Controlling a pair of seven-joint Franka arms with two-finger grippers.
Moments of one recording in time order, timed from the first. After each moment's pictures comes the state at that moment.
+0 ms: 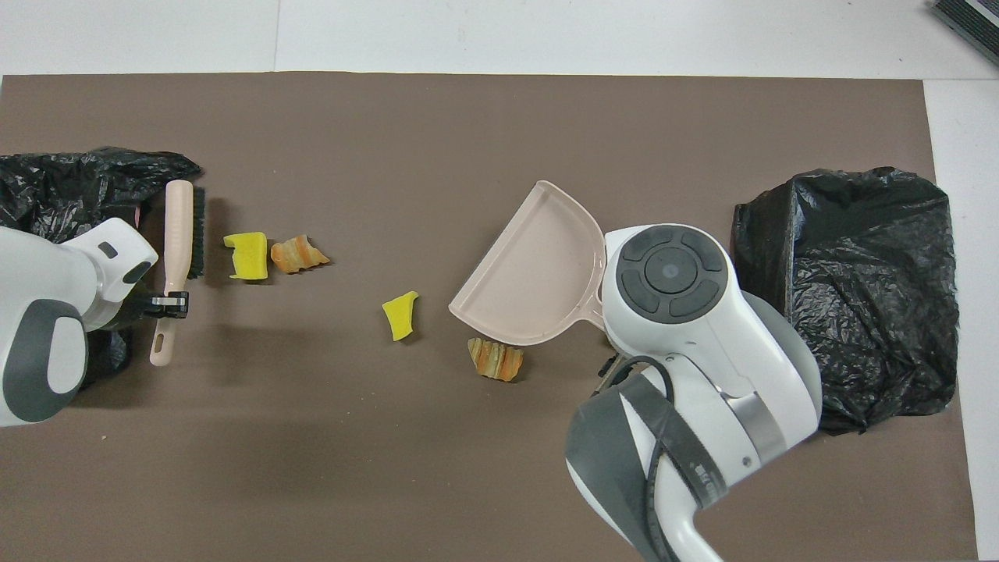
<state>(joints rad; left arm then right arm) 0.02 0.04 0.00 -2.19 0.06 2.25 0.03 0.39 0.06 0.08 -1.87 -0.15 1.73 -0.45</state>
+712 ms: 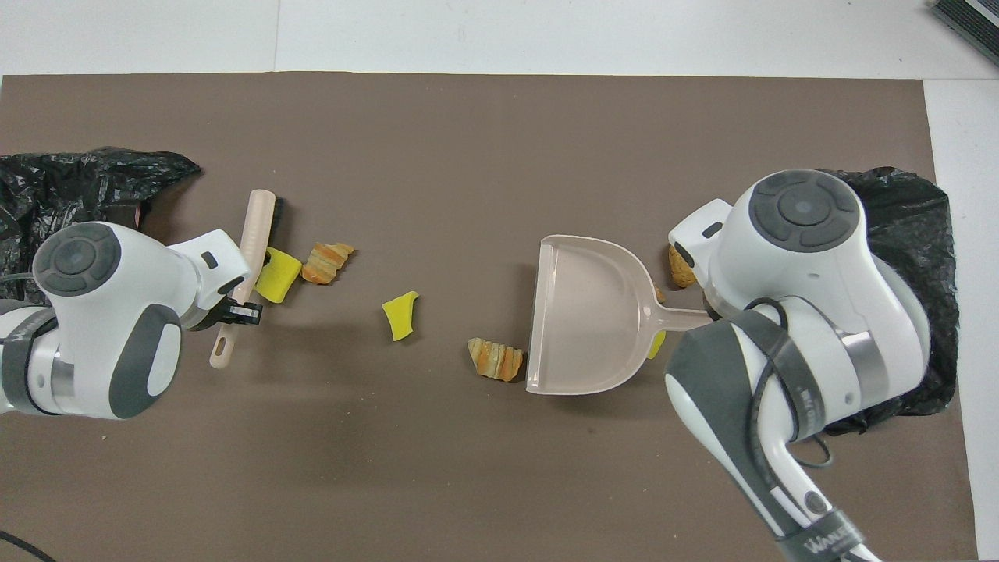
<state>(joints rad) -0.14 0.05 -0.03 -2.21 0.08 2.21 0.03 0.19 0.06 0.08 -1.91 -0.18 1.75 -1.12</state>
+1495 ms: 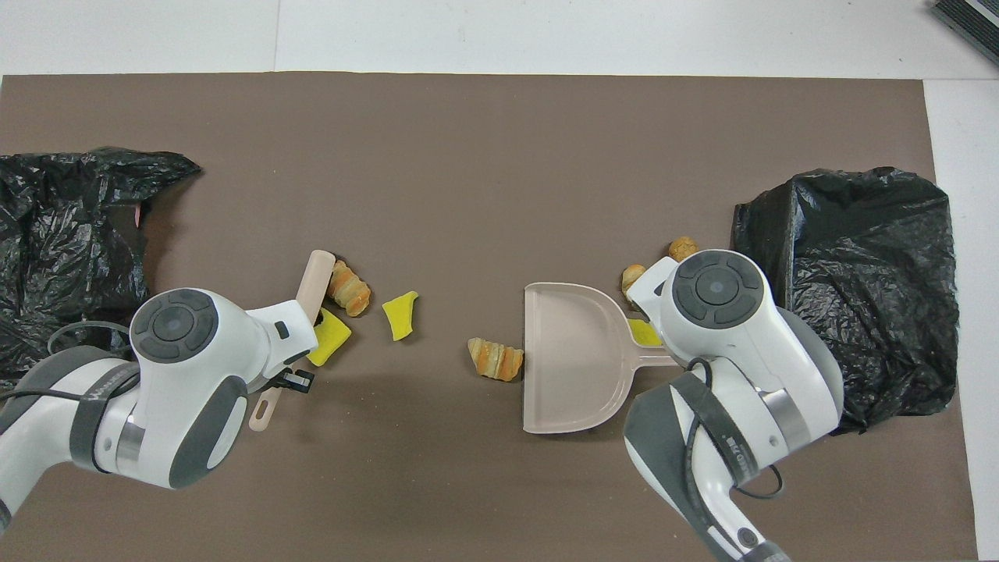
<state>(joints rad) -0.29 -0.07 -0.04 -2.37 0.08 2.13 0.00 0.28 0.03 0.09 -2.12 -0.23 1.89 -1.00</state>
